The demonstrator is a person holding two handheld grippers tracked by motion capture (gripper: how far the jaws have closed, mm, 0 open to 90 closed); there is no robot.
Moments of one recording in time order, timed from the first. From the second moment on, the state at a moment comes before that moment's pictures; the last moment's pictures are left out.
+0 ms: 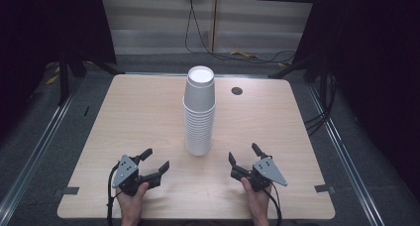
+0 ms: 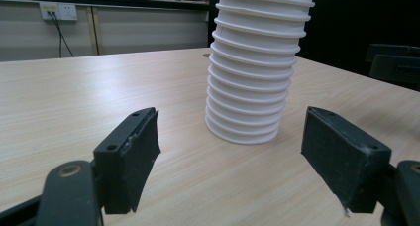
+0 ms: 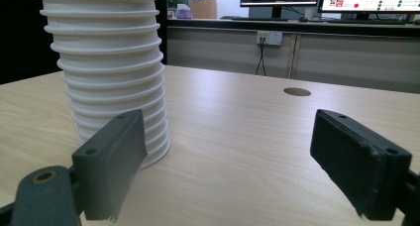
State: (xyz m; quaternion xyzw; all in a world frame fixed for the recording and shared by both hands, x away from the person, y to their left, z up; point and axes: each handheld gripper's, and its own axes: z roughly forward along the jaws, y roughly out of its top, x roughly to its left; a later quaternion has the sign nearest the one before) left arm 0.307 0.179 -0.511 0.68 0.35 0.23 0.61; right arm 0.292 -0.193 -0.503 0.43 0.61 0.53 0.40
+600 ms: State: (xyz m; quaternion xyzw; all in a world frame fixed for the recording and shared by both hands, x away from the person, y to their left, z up) left arm 0.308 0.176 -0.510 0.69 0.34 0.23 0.60; right arm 0.297 -0.188 -0.493 0.42 0.64 0.54 0.36
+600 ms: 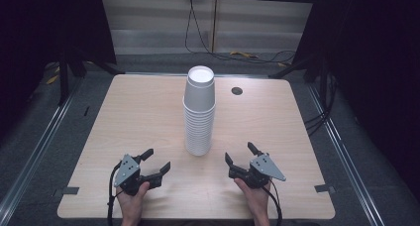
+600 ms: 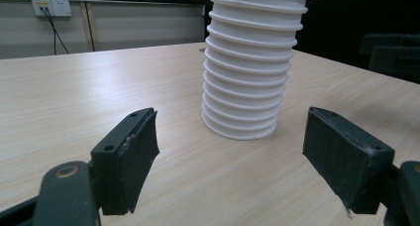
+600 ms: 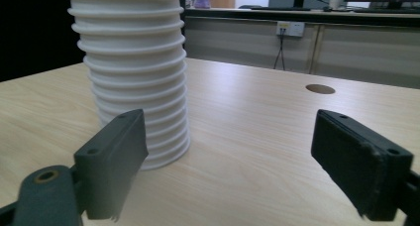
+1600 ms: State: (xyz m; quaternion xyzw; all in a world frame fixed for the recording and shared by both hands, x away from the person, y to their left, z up) left arm 0.303 0.179 -0.511 0.68 0.33 0.23 0.61; right arm 0.323 -0.180 -0.434 0.37 0.65 0.59 0.30
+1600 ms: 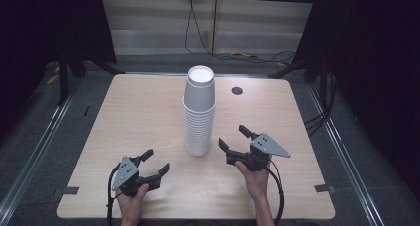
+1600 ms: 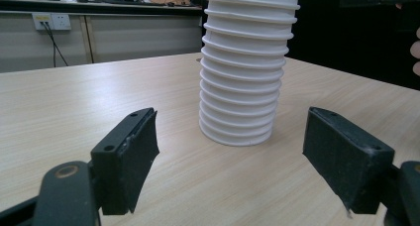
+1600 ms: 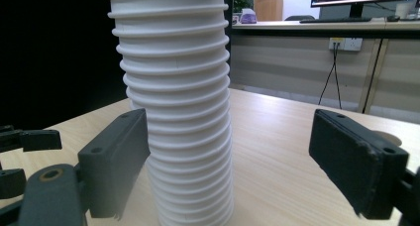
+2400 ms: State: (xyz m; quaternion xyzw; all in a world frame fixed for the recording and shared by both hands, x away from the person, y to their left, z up) left arm 0.304 0.179 -0.511 0.68 0.32 0.23 0.61; right arm 0.341 -0.173 -0.378 0.32 0.66 0.63 0.26
